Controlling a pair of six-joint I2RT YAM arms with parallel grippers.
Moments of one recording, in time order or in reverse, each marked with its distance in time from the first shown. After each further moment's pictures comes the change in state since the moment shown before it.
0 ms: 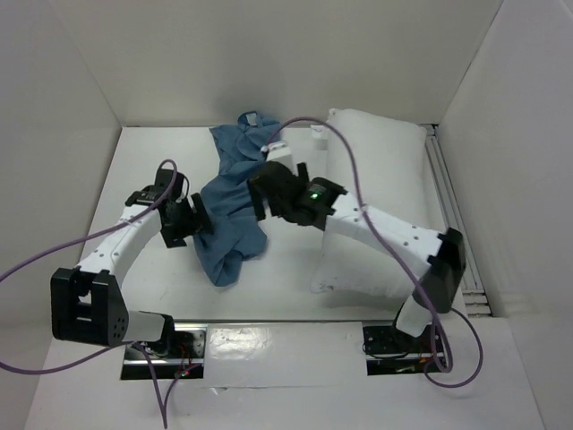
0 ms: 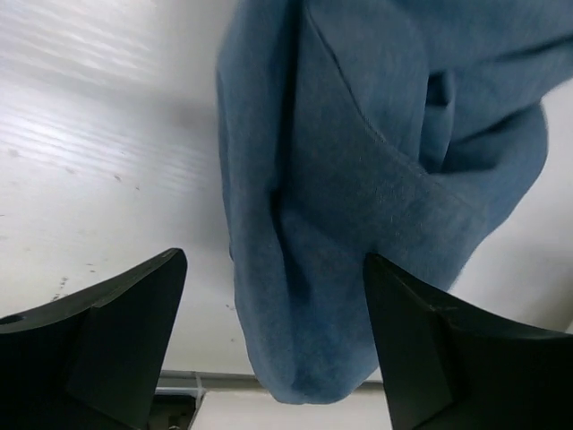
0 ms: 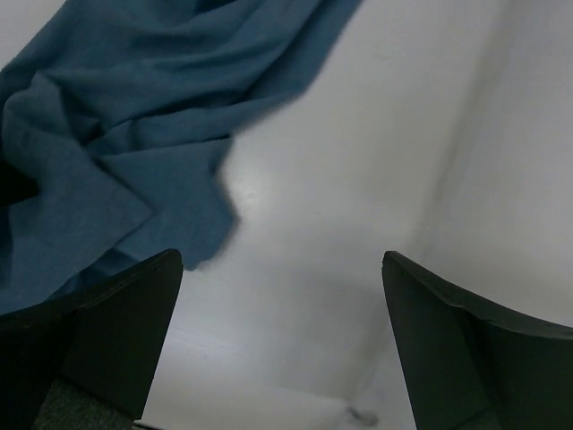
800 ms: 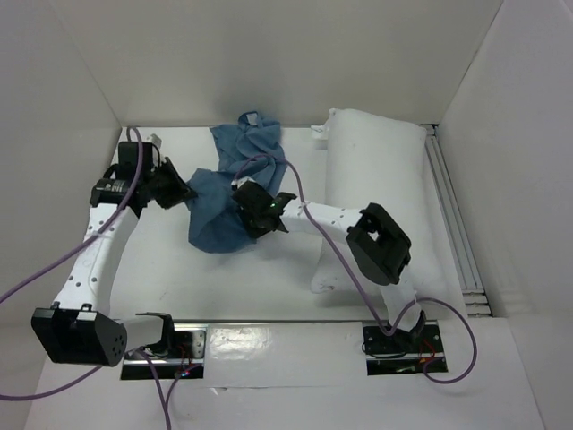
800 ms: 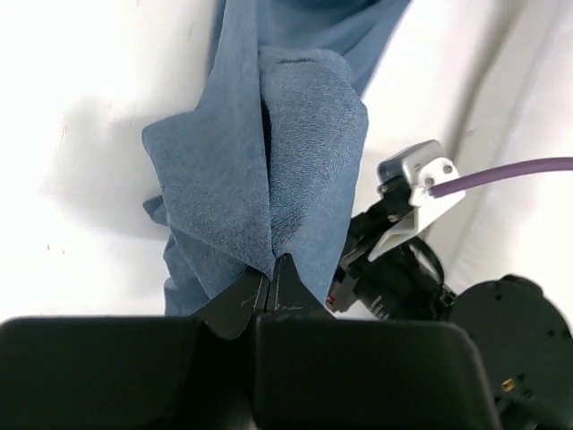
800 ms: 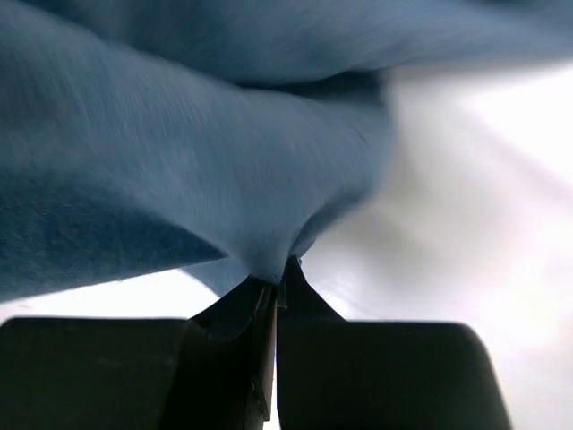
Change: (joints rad) left arm 0.077 -0.129 0.189 0.016 0.205 -0.028; right arm -0.025 0.464 -0.089 0.371 -0.481 -0.117
